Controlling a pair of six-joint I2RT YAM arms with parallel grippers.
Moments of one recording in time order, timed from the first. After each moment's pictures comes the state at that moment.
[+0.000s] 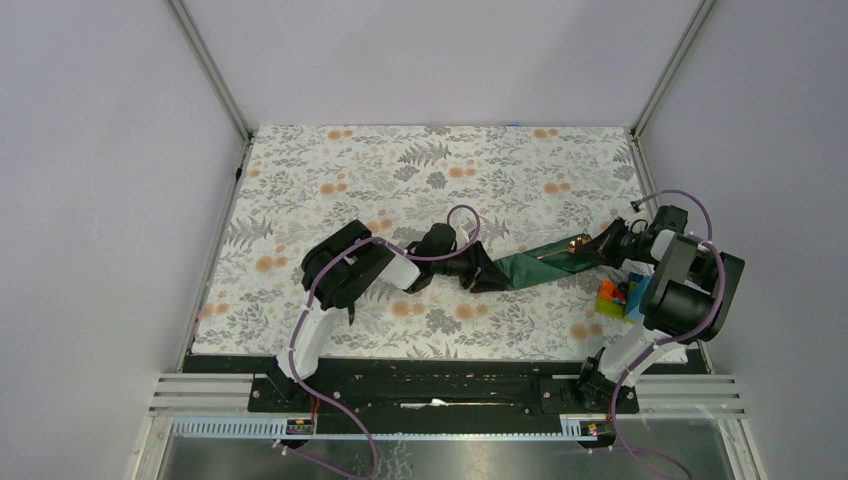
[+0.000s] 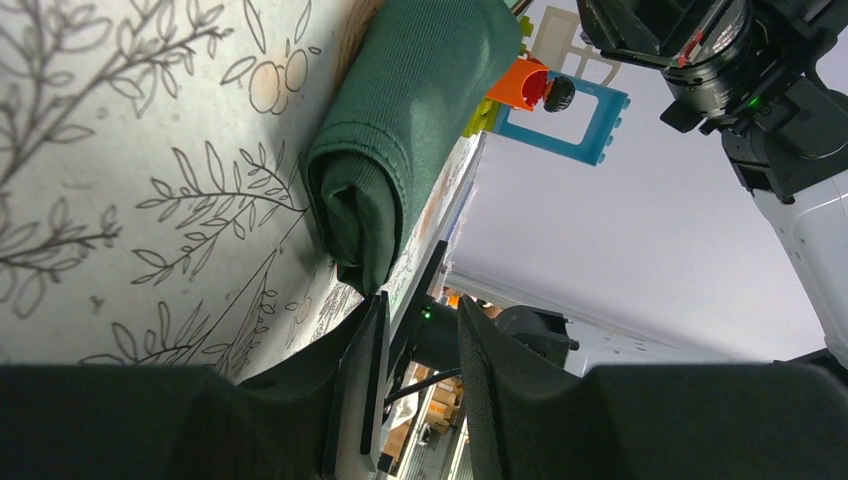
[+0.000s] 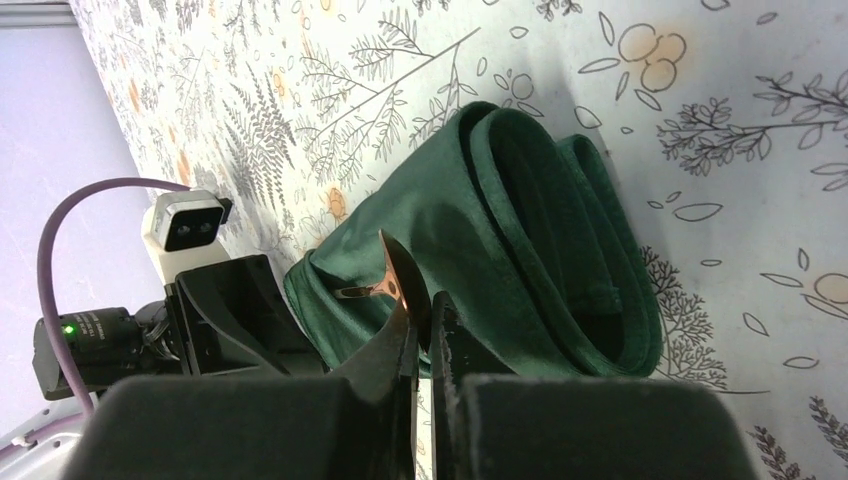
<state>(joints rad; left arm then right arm) -0.80 2.22 1.05 0.77 0.68 -1.45 -0.49 1.71 0.87 -0.34 -0.81 0.20</state>
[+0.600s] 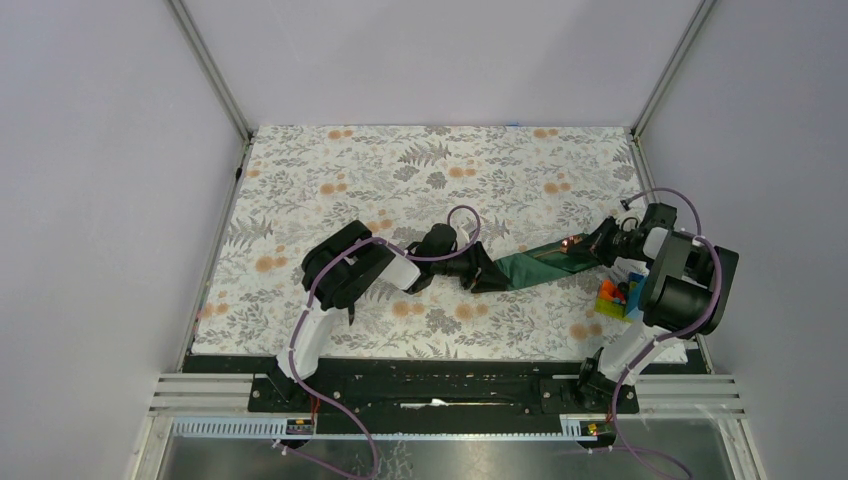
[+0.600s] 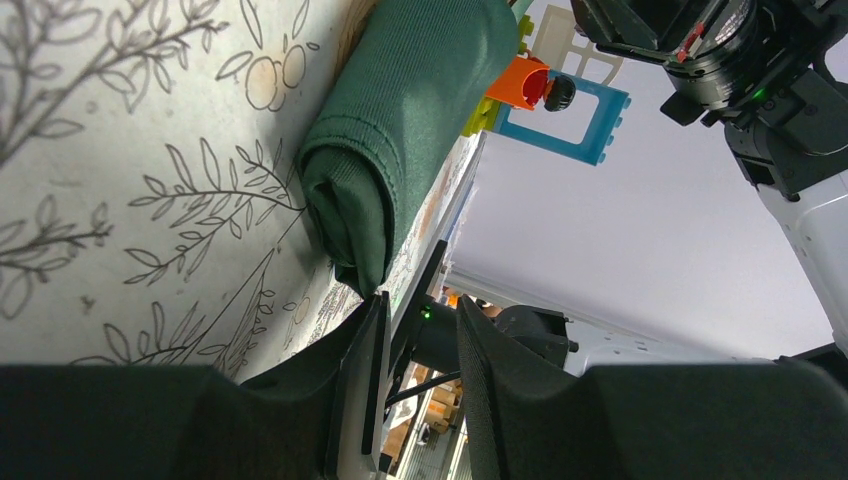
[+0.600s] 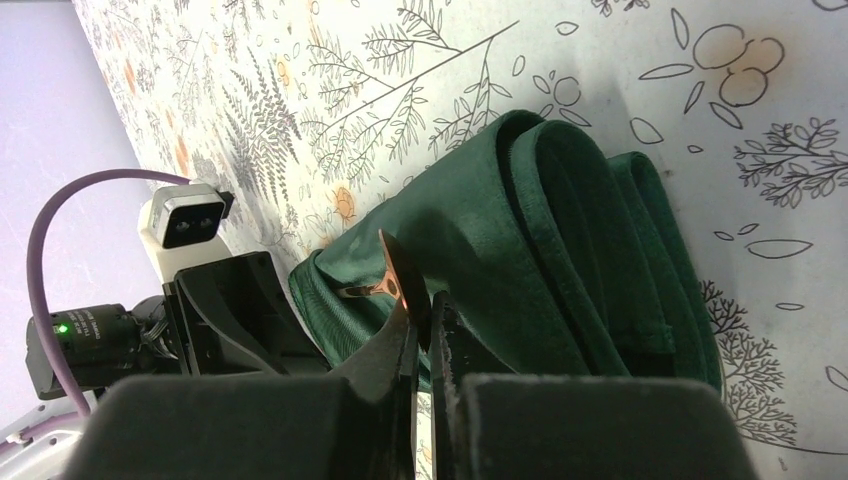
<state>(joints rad) -0.80 2.22 1.05 0.77 0.68 -1.45 -0.44 1.73 0.87 -0.30 -0.81 0.23</state>
